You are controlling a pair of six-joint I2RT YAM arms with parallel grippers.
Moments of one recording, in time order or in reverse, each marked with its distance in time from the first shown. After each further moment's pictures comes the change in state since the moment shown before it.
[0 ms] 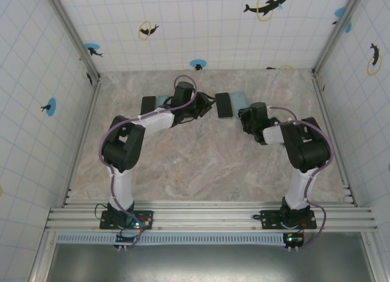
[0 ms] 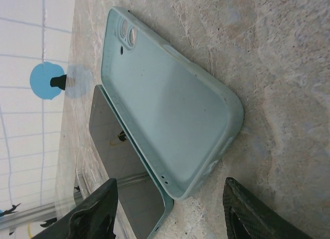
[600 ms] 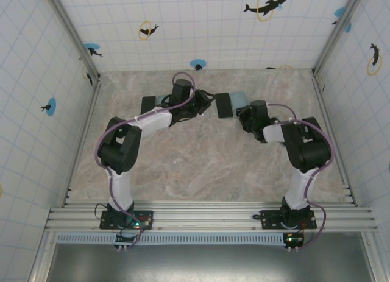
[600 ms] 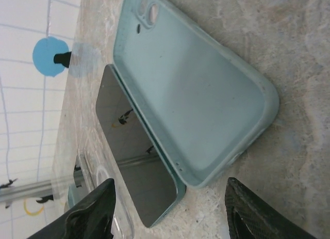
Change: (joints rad) left arm 0.005 -0.045 0.000 -0.011 0.004 0.036; right arm -0.008 -0.019 0.027 -0.044 -0.075 -0.091
